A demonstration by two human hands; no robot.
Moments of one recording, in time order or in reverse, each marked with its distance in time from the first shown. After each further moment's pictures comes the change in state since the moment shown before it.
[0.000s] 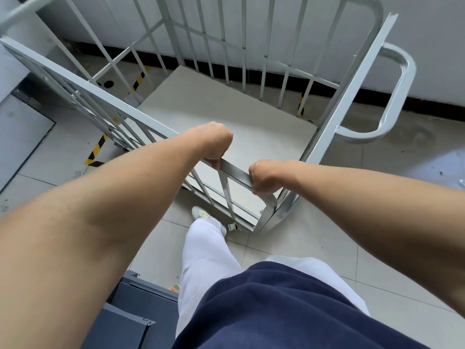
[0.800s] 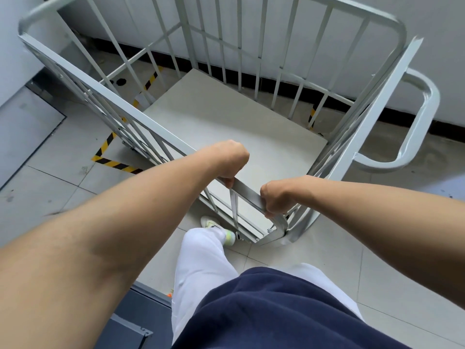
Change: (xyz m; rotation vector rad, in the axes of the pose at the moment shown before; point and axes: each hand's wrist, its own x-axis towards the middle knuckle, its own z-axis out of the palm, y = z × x) left_hand 0.005 -0.005 -0.005 -0.002 -0.014 0.067; right_hand 0.017 0.005 -0.015 0.014 -0.268 -0.017
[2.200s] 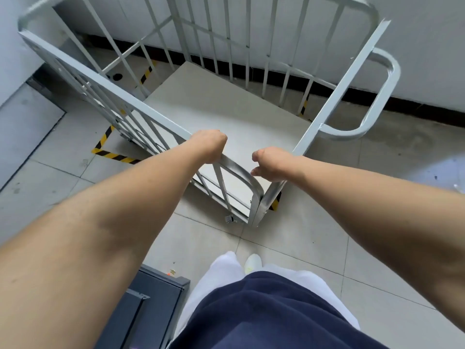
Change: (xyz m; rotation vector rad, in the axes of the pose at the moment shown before) left_hand -0.032 0.042 0.017 -0.062 0.156 -0.148; right_hand -0.060 0.030 0.028 0.053 0.444 0.037
